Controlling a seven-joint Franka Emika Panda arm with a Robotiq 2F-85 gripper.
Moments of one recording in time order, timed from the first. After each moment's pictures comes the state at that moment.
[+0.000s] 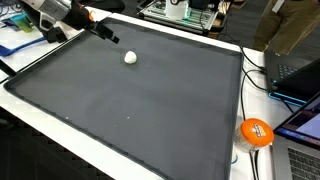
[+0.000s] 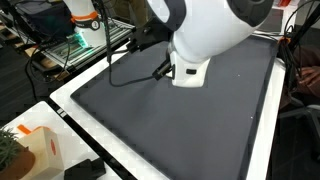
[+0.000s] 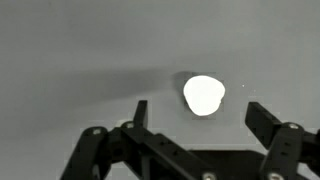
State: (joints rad) arm -0.17 0.73 -0.07 -1.38 0.24 1.50 -0.14
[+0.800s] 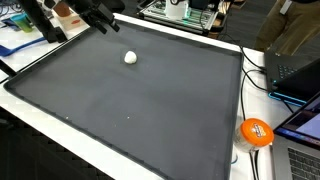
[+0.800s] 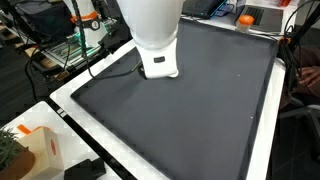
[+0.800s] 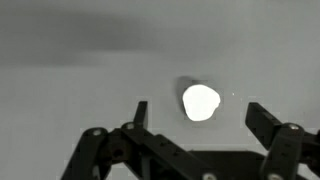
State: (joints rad) arm -0.25 0.48 -0.05 -1.75 0.32 1.76 -0.41
